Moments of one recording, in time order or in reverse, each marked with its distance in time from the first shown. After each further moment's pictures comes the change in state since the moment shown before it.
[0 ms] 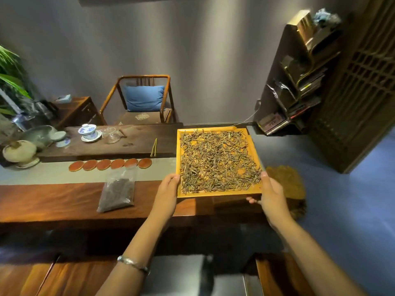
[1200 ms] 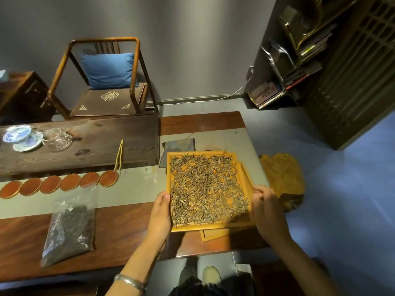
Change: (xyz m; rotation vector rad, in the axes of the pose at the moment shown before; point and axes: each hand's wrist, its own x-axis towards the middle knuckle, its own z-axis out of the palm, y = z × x) left_hand 0.165 -0.085 0.088 -0.048 -0.040 -0.276; right_hand 0.165 0.067 0.007 -0.633 -0.042 -0.192
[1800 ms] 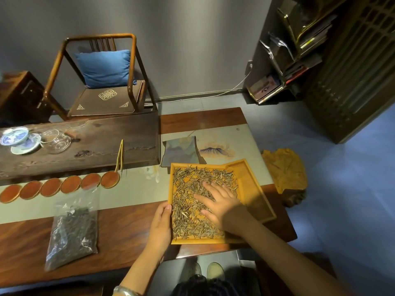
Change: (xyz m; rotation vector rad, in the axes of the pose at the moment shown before) left_hand -0.006 -0.023 -0.014 -0.008 -0.086 -0.086; right_hand 0.024 -0.016 0.090 -0.666 -0.522 -0.528
